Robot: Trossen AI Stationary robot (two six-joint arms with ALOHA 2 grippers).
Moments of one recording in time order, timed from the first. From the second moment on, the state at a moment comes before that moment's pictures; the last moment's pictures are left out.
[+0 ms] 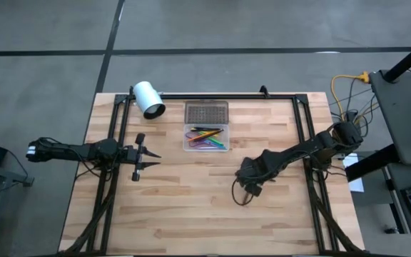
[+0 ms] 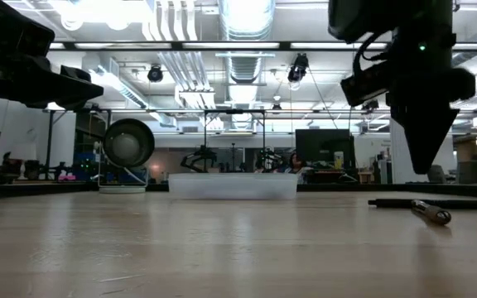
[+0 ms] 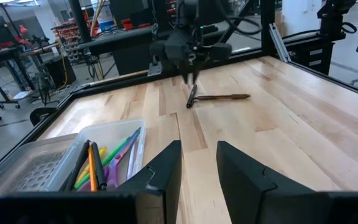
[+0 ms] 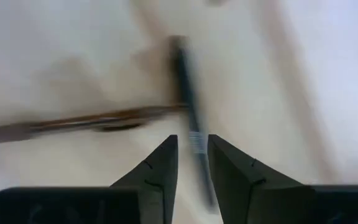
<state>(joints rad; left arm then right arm) -0.06 0.20 0.01 0.02 0.00 0.20 0.28 1.68 1.06 -1.01 0.13 0.83</state>
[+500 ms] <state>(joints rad) -0.06 0.20 0.01 0.02 0.00 0.20 0.28 1.67 1.05 -1.02 0.18 0.86</state>
